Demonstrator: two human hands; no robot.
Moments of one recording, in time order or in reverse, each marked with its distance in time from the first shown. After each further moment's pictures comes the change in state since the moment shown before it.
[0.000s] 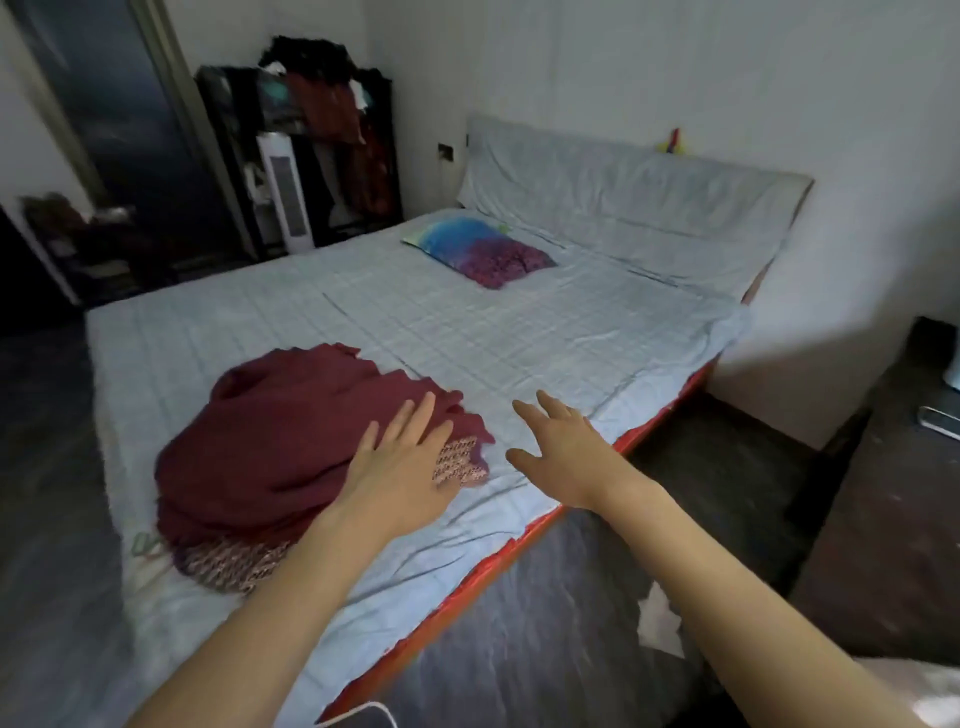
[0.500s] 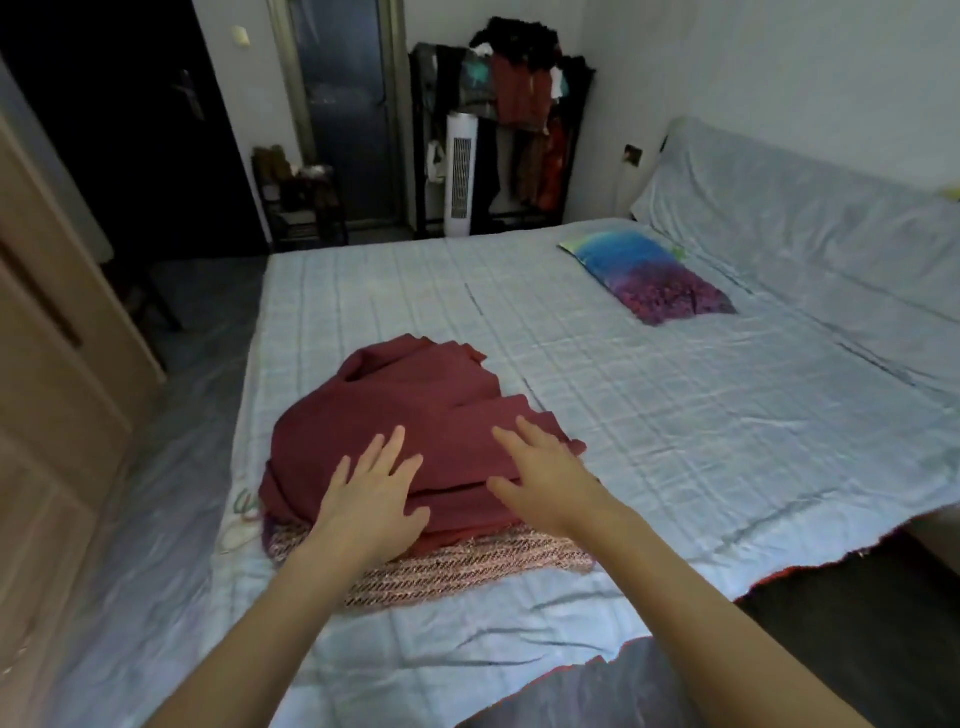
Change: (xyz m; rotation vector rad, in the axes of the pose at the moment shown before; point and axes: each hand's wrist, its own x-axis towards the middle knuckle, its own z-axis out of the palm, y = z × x) left_hand 0.059 -0.171 0.034 -0.082 -0.040 -0.474; right_hand 0.218 -0.097 0.059 -0.044 -0.203 -0.377
